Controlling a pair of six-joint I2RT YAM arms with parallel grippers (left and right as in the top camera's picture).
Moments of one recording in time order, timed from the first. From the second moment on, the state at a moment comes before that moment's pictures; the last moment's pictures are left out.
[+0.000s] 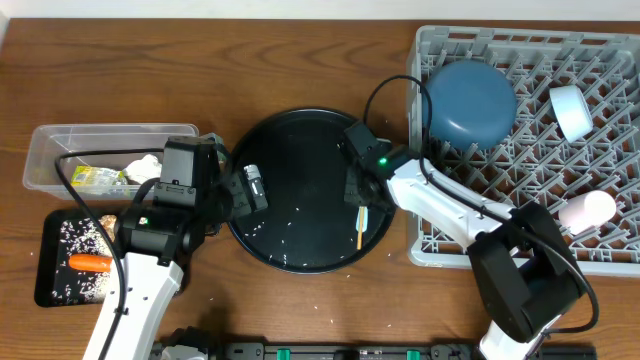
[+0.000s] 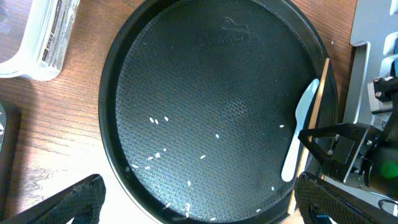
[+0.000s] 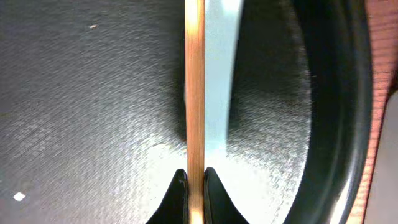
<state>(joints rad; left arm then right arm) -0.18 1.09 0.96 -0.87 0.14 -0.51 0.62 1.87 1.21 -0.66 0.04 0.74</state>
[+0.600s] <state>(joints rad) -0.18 1.09 0.96 -0.87 0.14 -0.51 0.38 1.51 1.42 -1.03 0.10 0.32</state>
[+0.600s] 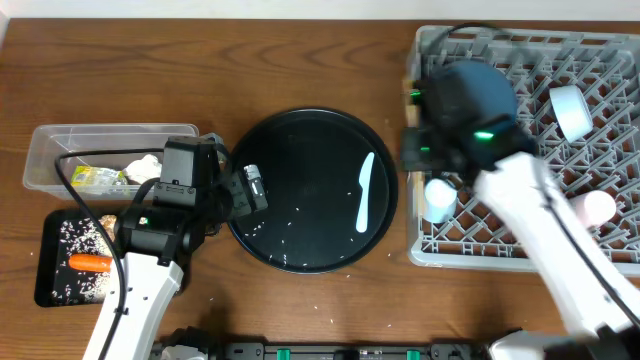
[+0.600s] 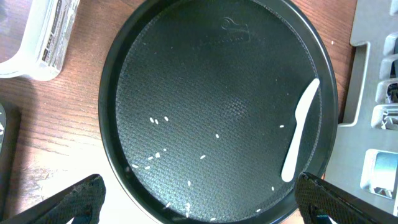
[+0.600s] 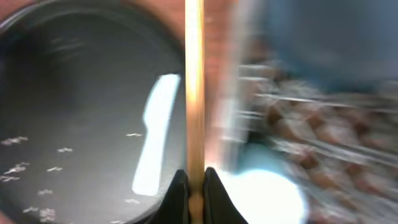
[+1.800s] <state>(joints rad) -0.18 1.09 0.96 -0.87 0.14 -0.51 -0.13 1.69 1.42 -0.98 0.37 -0.31</state>
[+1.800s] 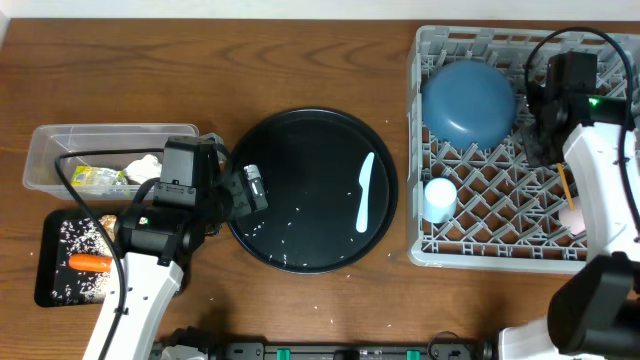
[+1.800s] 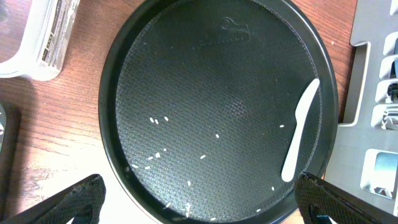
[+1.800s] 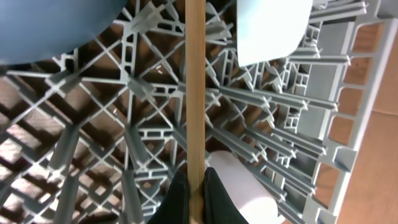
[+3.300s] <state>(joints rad) -0.18 1.09 0.96 -0.87 0.14 -0.51 -0.05 1.63 1.42 -0.85 0.26 0.05</state>
